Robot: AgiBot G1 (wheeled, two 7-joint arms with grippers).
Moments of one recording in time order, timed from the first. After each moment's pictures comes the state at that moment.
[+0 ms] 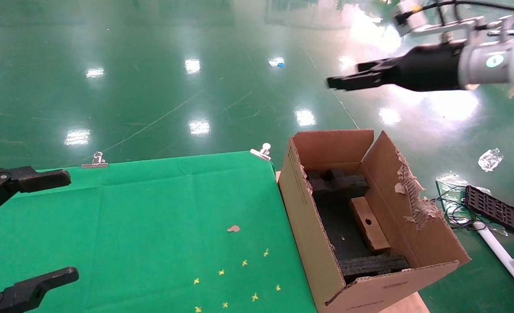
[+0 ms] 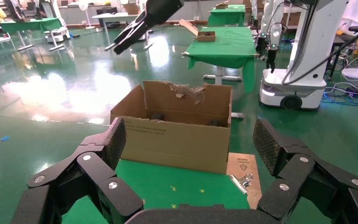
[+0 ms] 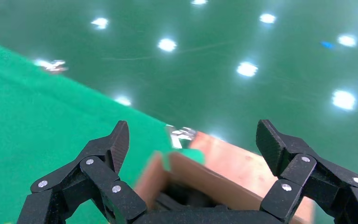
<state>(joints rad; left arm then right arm) -1.08 0.60 0.30 -1.28 0.72 1.49 -0.18 2.01 -0.71 -1.17 0.37 -1.08 -1.21 0.43</state>
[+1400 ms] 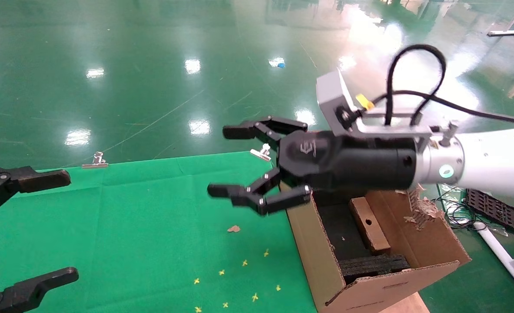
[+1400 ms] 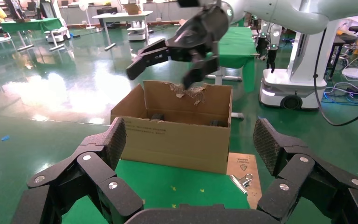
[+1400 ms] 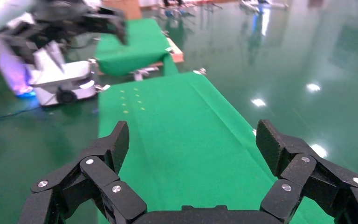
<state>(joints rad) -1.08 0.60 0.30 -1.28 0.72 1.49 -0.18 1.26 -0.63 -0.45 1.11 -0.80 -1.44 0.23</state>
